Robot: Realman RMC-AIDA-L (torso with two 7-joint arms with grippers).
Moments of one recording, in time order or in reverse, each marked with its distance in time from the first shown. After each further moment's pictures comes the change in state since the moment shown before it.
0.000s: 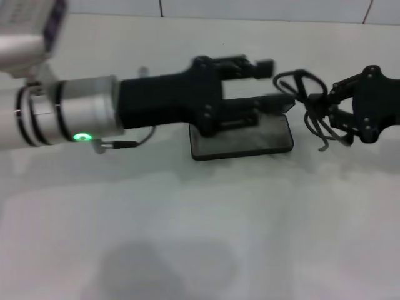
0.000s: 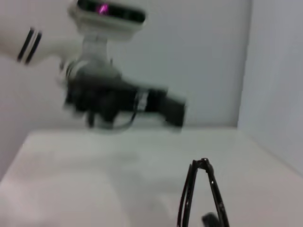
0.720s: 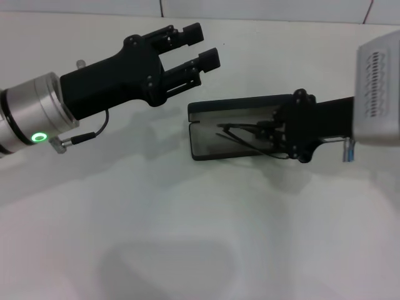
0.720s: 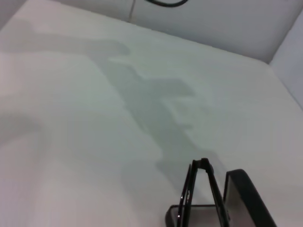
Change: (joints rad) left arm 0.098 -0.007 -0.186 -0.001 0.001 -0.020 0.039; right arm -0.107 0.016 -0.637 -0.328 -0.102 0.516 0.168
